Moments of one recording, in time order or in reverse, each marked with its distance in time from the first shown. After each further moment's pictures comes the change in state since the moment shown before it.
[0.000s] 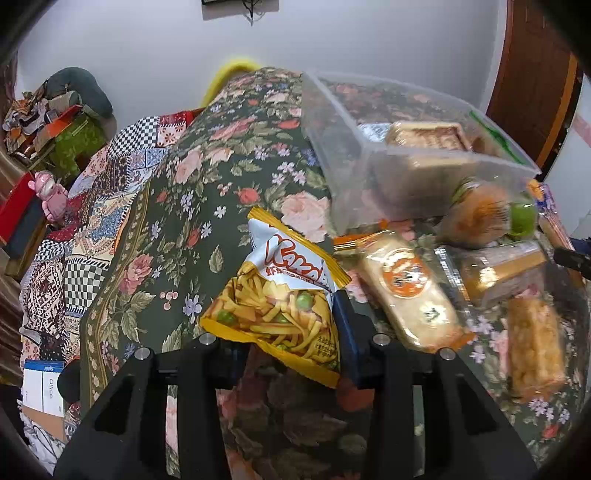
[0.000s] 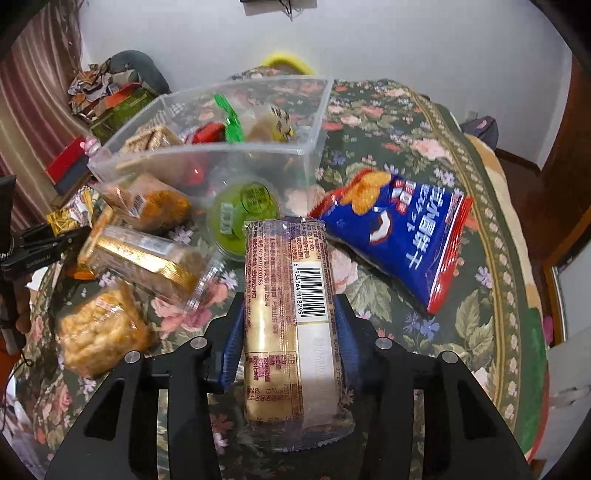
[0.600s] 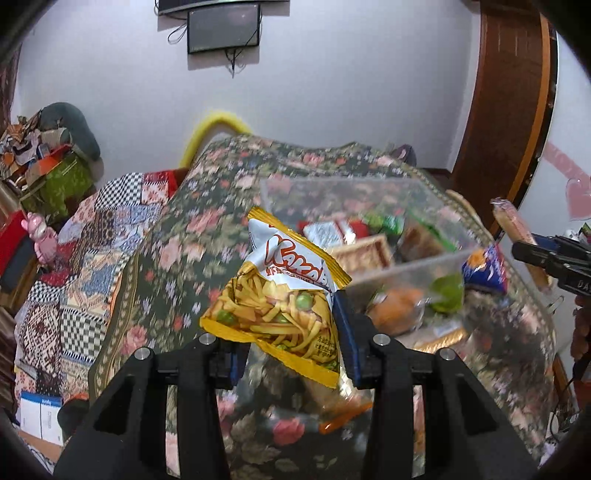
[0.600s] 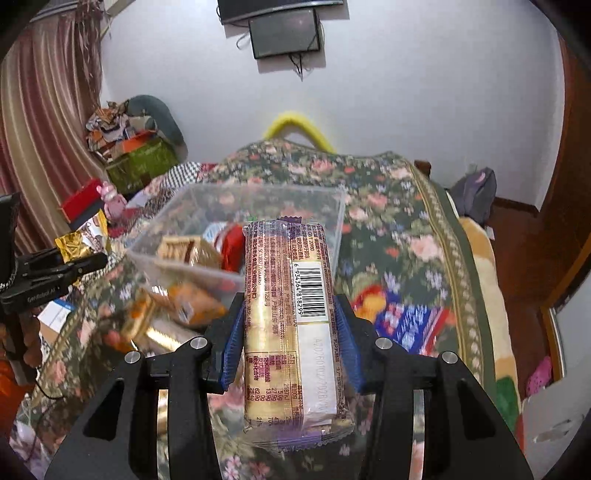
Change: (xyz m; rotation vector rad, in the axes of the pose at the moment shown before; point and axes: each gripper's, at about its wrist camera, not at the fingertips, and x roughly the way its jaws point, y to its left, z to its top) left arm -0.067 -0.032 0.059 0.012 -0.185 -0.086; right arm -0.048 0.015 0.058 -0.032 -0.222 0.017
